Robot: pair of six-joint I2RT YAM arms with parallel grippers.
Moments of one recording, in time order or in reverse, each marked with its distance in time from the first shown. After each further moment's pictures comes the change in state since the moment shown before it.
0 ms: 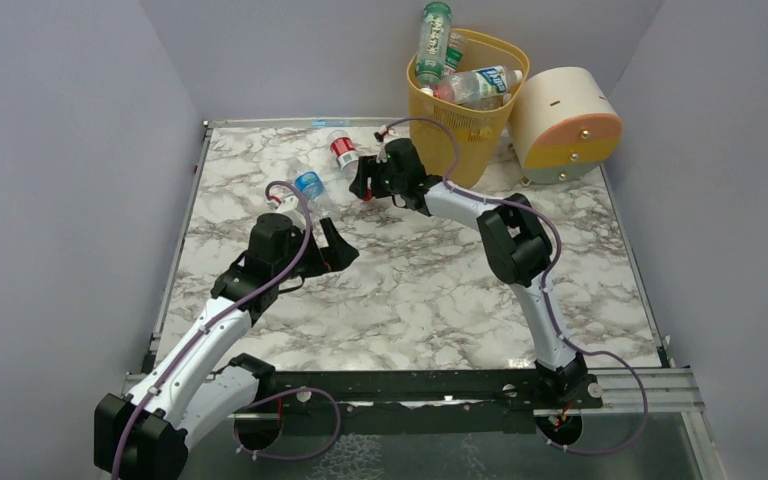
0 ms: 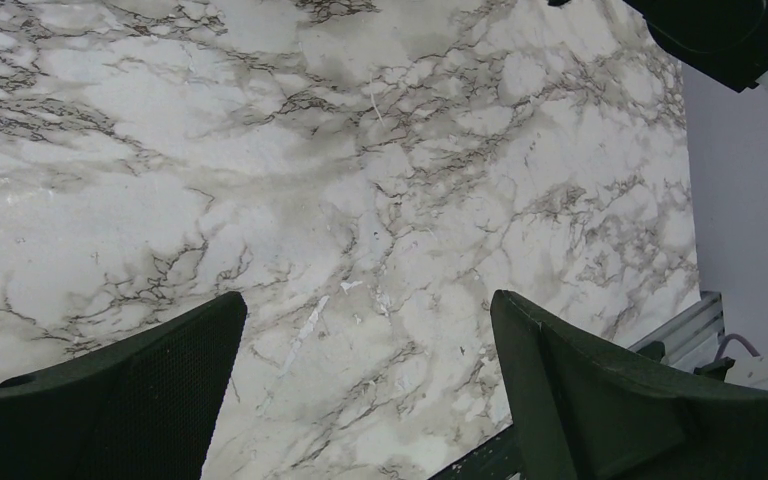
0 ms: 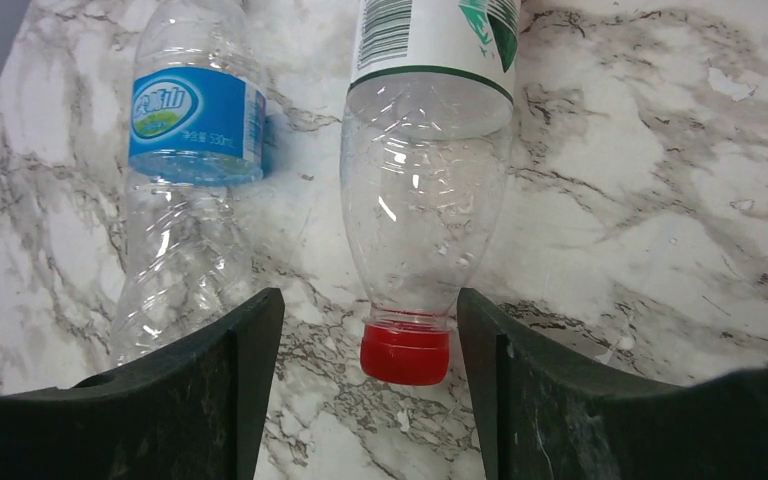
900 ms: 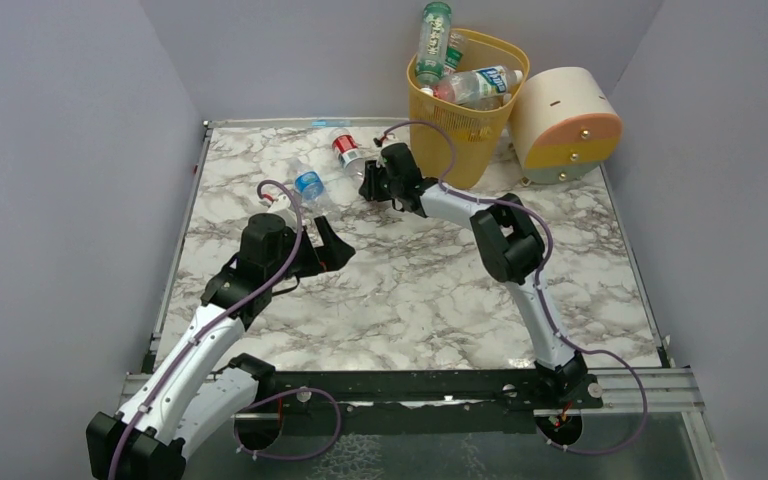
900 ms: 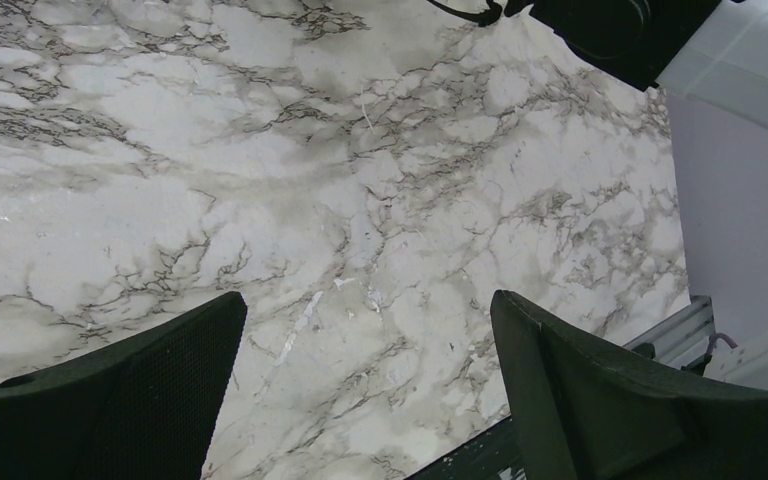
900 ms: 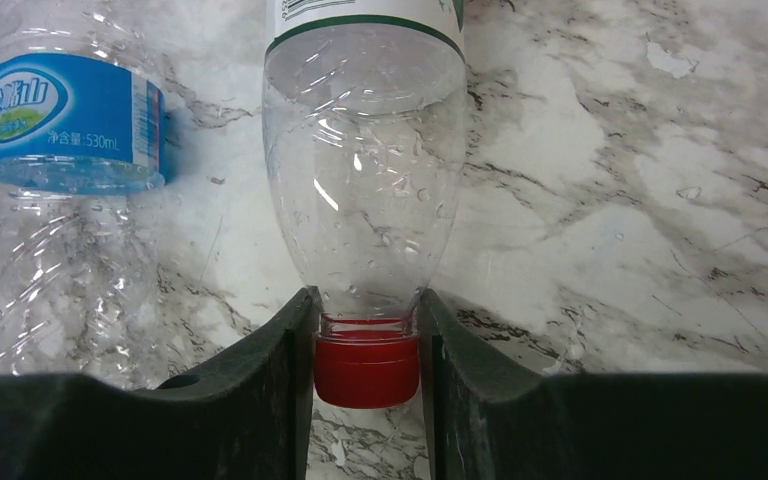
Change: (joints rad) left arm 0.000 -0.066 0.043 -0.083 -0.017 0.005; right arm 0.016 0.090 0.082 -0.065 0.121 -0.049
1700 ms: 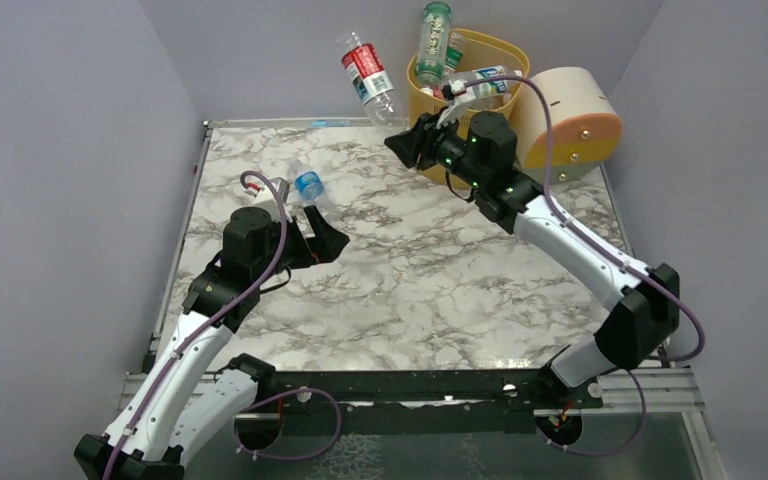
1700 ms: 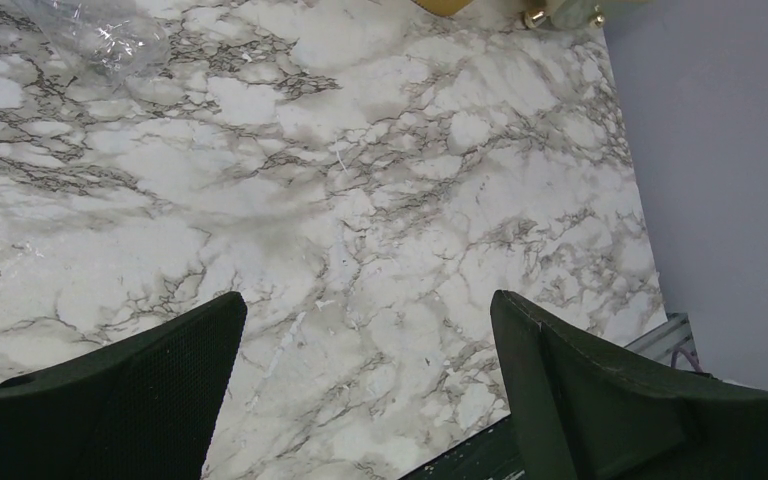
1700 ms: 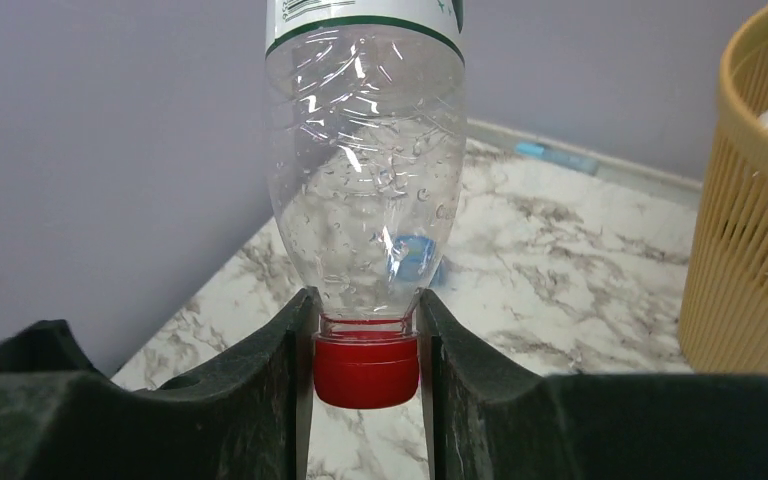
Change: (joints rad) left arm 0.000 -0.053 0.140 -0.103 -0.033 0.020; right arm 0.000 -0.855 -0.436 0.053 -0.106 -0.029
